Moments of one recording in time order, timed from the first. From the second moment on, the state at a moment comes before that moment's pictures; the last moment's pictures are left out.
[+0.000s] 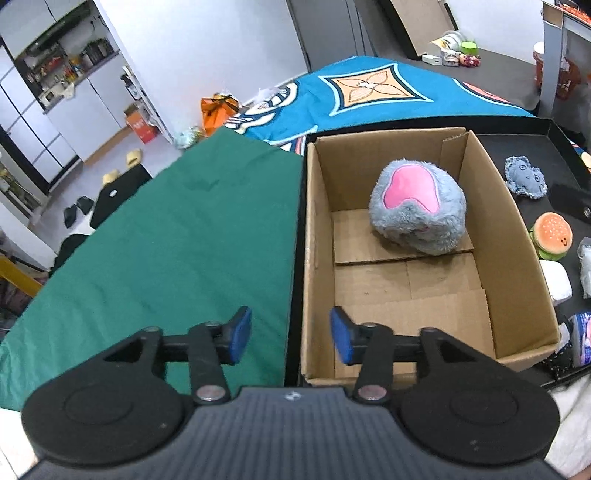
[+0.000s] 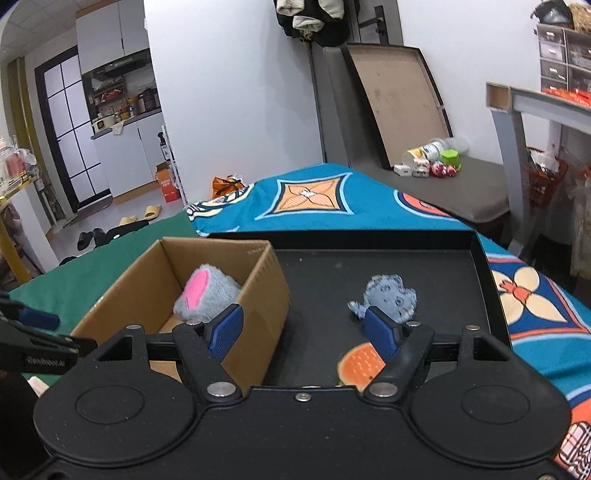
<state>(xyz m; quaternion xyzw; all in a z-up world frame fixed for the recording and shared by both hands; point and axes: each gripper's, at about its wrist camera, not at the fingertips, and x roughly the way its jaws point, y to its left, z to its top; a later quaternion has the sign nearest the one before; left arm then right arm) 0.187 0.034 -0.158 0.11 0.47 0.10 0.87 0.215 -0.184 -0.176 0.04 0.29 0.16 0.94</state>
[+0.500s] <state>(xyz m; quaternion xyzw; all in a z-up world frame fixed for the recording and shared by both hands) 0.188 0.012 -0.157 0.17 0.44 0.12 0.87 0.206 -0.241 -0.196 0.07 0.34 0.12 0.93</state>
